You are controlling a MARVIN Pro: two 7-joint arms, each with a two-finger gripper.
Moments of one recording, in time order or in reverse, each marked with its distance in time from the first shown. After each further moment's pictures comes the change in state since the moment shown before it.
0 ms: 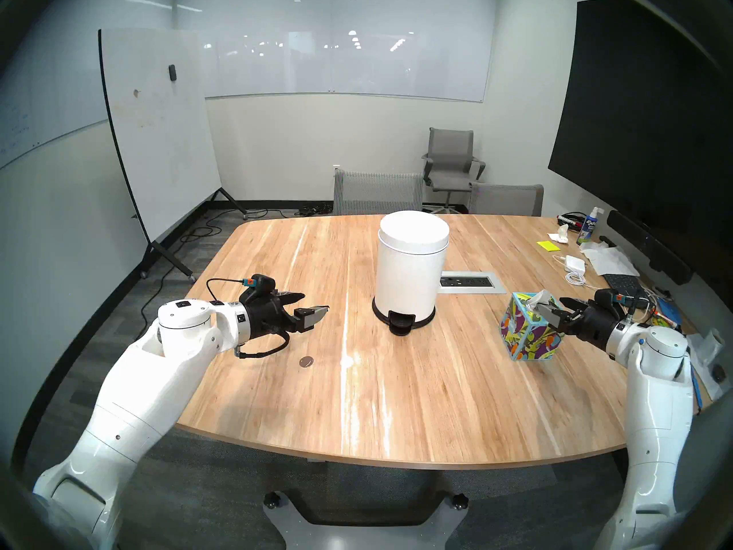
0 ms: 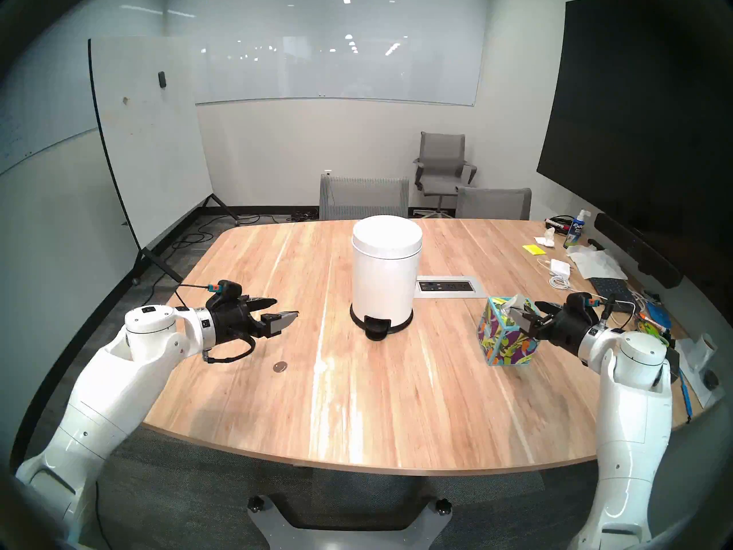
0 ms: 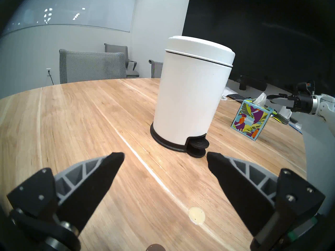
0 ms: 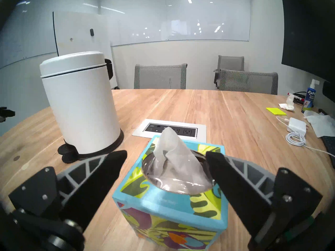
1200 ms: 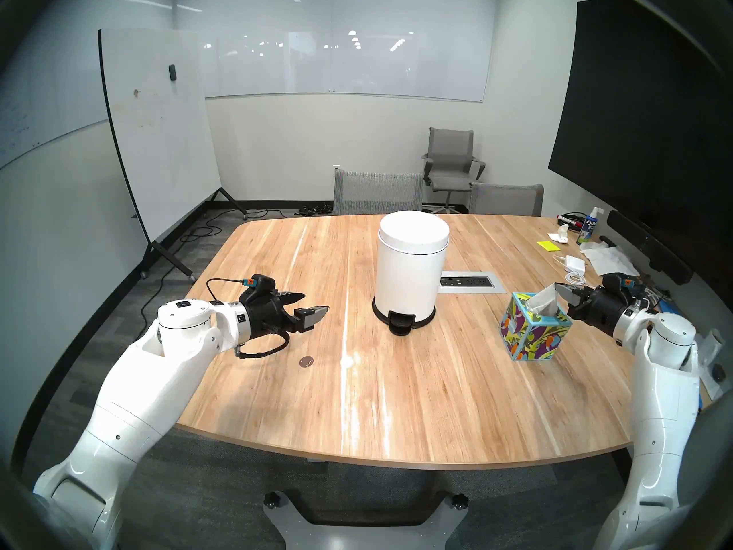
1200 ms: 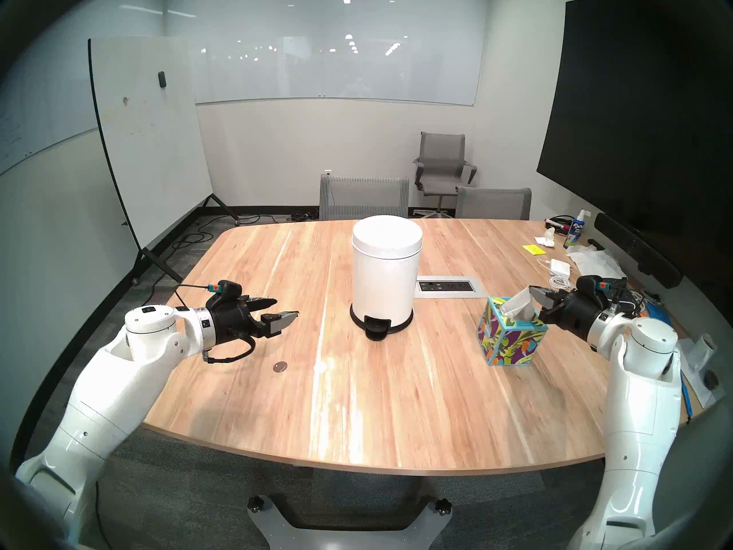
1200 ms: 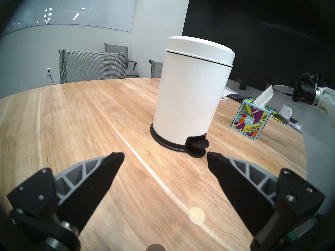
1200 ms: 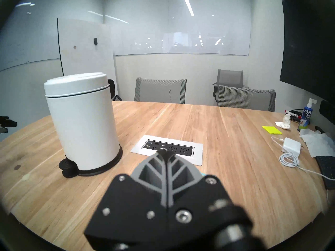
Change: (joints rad) left arm 0.000 0.000 0.000 0.000 0.000 0.000 0.000; right arm 0.011 0.016 0.042 -0.091 0.031 0.020 0.033
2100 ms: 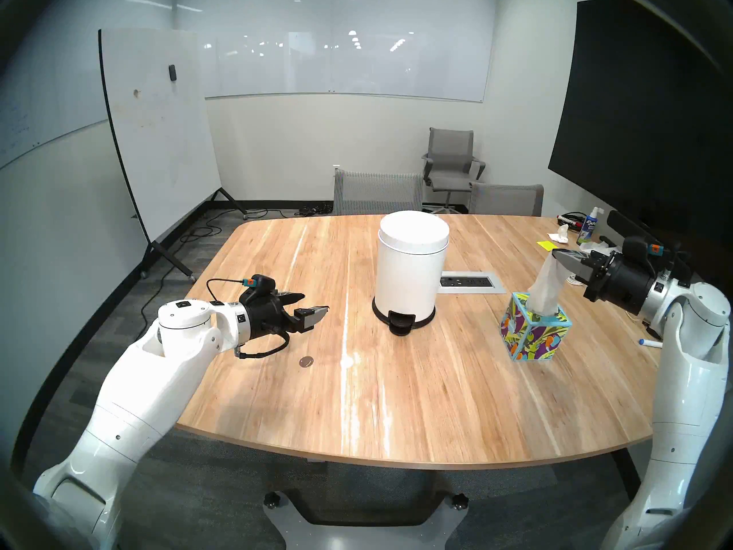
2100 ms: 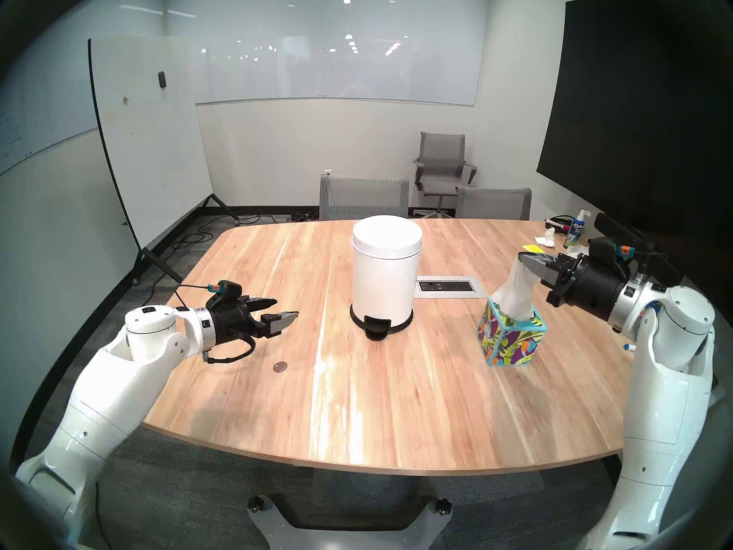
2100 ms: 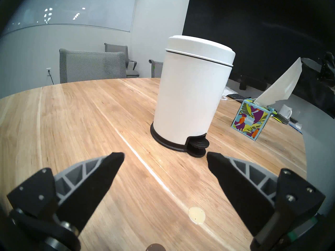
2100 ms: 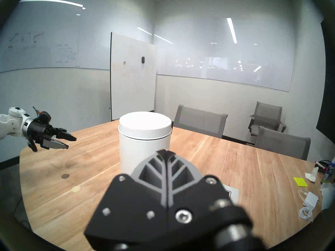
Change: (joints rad) left arm 0.000 0.000 0.000 0.001 0.000 0.000 0.000; right arm -0.059 -0.007 0.045 -0.361 0.090 0.147 0.194
